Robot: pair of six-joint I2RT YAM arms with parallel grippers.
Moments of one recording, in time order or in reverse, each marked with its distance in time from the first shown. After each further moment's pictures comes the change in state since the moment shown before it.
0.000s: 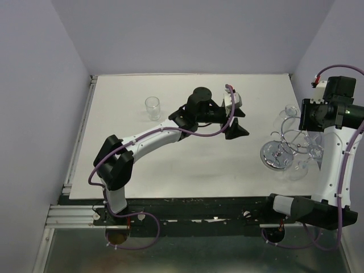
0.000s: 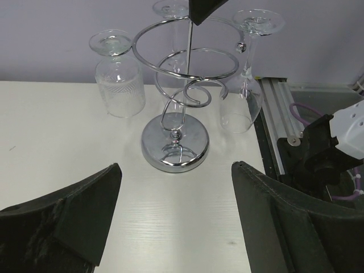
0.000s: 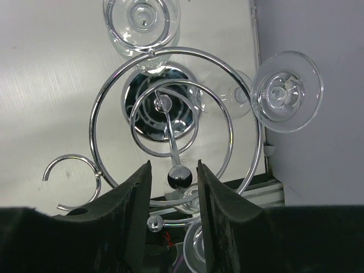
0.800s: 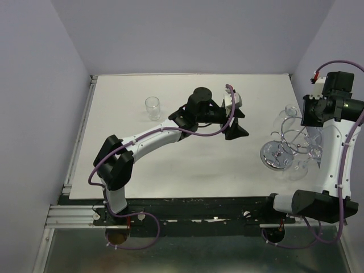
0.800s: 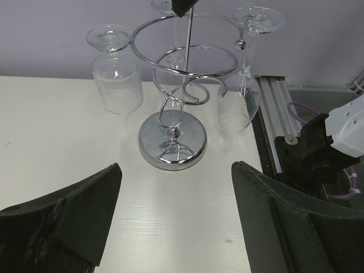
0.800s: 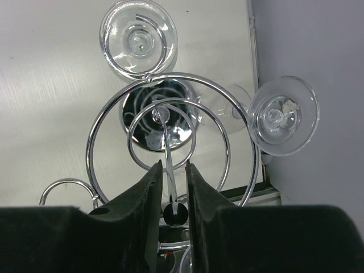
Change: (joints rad) left arm 0.000 0.000 0.000 -0.016 0.000 -0.007; right arm 0.000 0.060 0.018 0.035 -0.008 -0.007
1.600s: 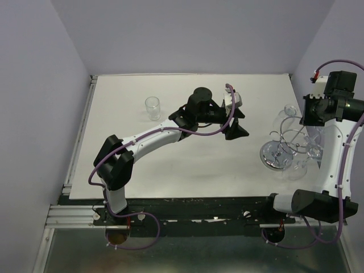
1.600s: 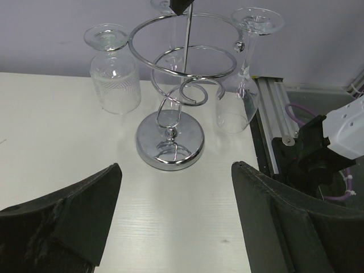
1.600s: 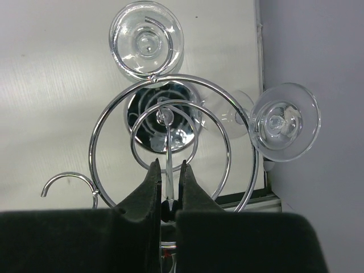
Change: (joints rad) left arm 0.000 0.001 0.000 -0.001 -0.001 -0.020; right arm -0.003 0.002 0.019 -0.002 -0.043 -0.017
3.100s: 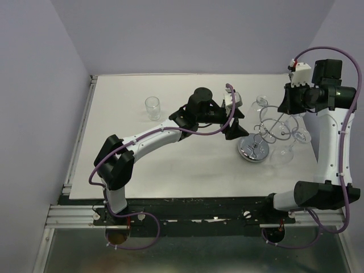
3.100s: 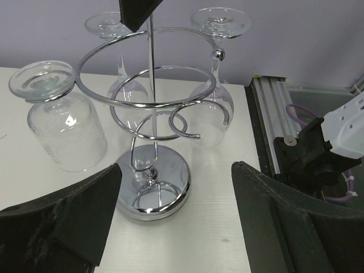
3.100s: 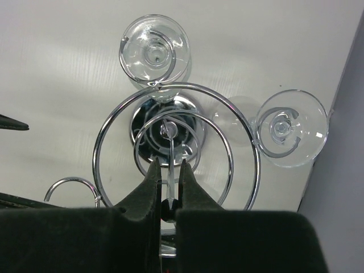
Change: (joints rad) left arm 0.000 0.004 0.001 -0.007 -0.014 -0.003; right arm 0.120 0.105 0.119 0.013 -0.285 -0.088
